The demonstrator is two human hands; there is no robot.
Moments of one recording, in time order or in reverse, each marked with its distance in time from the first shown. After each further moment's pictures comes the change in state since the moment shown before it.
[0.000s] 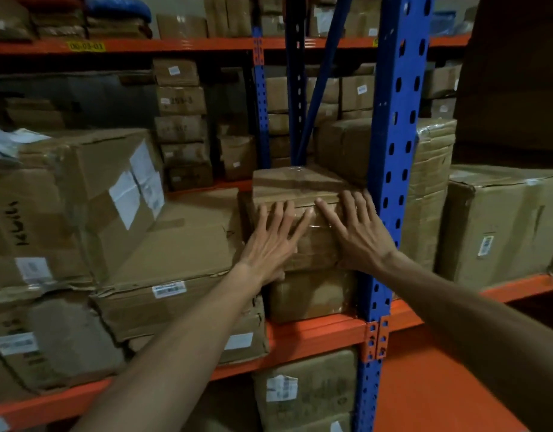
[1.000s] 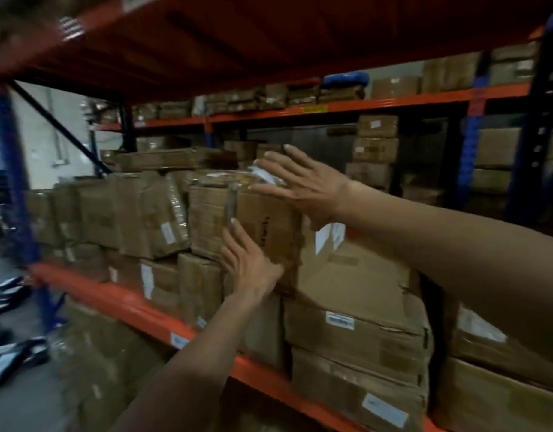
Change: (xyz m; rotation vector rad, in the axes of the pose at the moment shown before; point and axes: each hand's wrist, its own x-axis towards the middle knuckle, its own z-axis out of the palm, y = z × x) left_hand -0.198 -0.196 -0.013 -0.546 0.241 -1.402; right_hand 0.176 -0.228 -0.275 -0.280 0.671 -0.744
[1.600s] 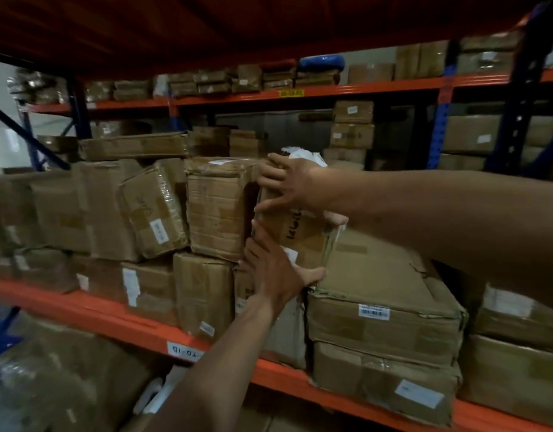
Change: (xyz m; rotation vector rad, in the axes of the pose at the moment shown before) left_hand 0.020 -0.040 0.017 -0.109 -0.184 0.091; right_hand 0.092 -0.032 -0.023 -0.252 -0.440 -0.257
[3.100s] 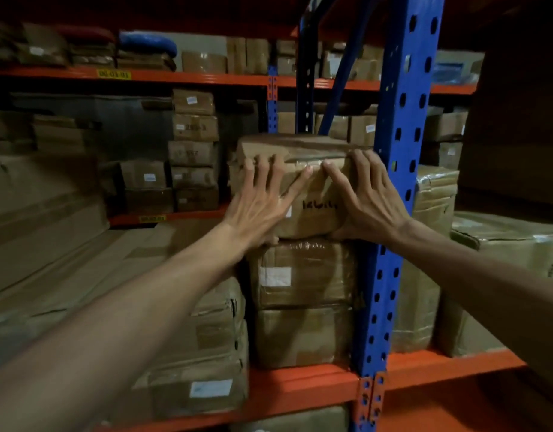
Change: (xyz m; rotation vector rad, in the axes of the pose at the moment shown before) left_hand -0.054 0.303 0.131 0.787 0.206 1.220; right_hand -0.370 -0.065 0.302 0.643 0.069 0.910
